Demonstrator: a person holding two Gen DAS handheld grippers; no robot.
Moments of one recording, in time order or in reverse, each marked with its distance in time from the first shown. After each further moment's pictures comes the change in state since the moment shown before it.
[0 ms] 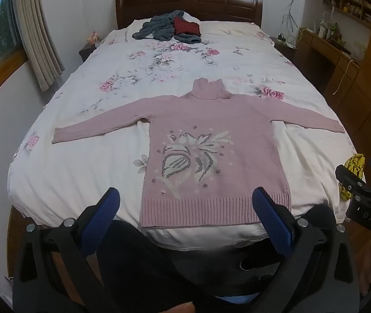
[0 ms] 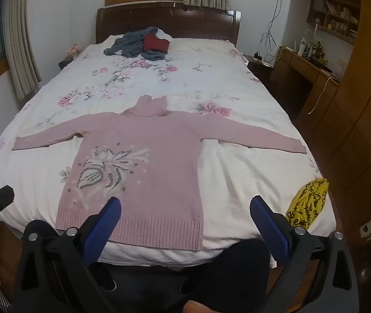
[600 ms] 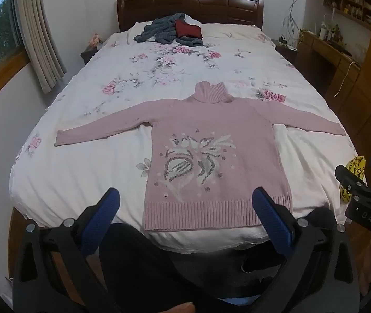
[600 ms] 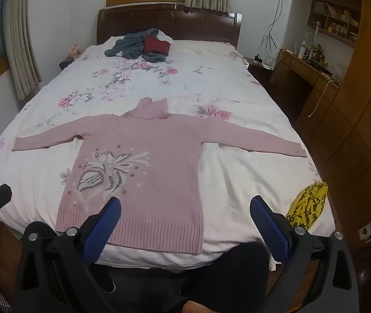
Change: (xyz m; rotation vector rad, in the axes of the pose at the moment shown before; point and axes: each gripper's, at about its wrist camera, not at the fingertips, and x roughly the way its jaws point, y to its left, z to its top) left arm -0.004 0.006 0.004 -0.002 -0.015 0.009; right arm -0.001 0.002 0.005 -0.006 -0.006 -0.006
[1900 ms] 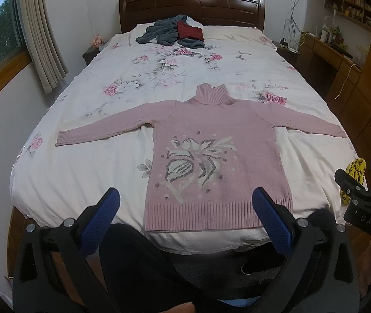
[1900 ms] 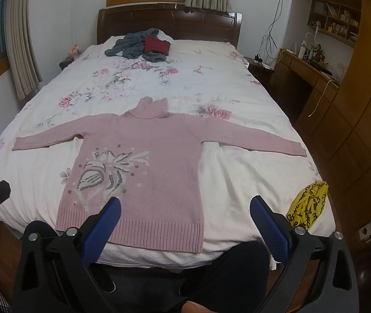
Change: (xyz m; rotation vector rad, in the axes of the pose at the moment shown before) left arm -0.006 0.002 0.004 -0.005 -0.010 0.003; right arm -0.004 0.000 0.002 0.000 -0.004 -0.001
